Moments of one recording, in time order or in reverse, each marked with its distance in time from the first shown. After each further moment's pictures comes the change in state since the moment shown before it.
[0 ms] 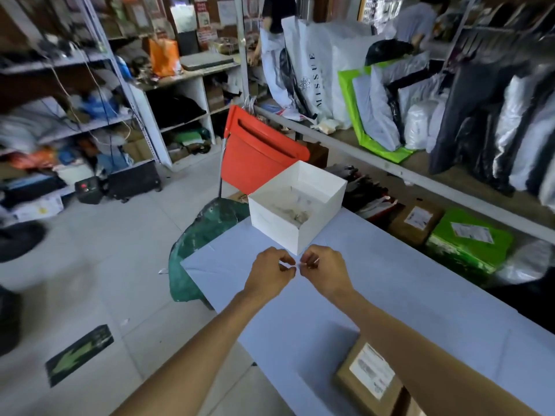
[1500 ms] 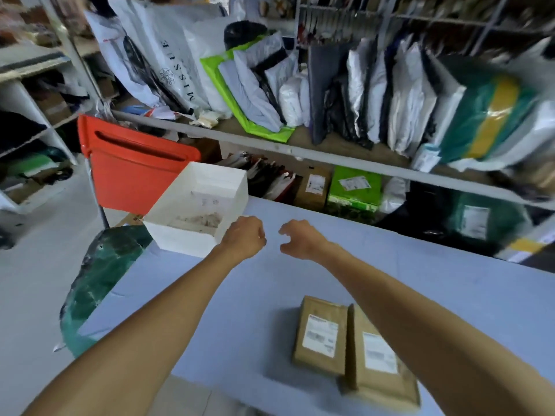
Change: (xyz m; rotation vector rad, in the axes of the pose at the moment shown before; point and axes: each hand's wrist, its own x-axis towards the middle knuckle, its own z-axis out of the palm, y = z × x) left_hand 0.081 0.094 0.050 0.374 -0.378 0.344; right_hand 0.007 0.051 -0.094 -0.437 -0.081 0.334
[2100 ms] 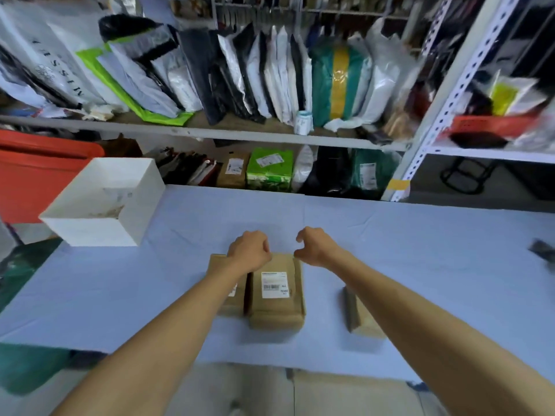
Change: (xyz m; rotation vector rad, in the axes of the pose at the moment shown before) left_hand -0.119 0.196 0.142 0.049 -0.182 0.176; right_hand -0.228 0.192 -0.006 0.082 0.094 0.312
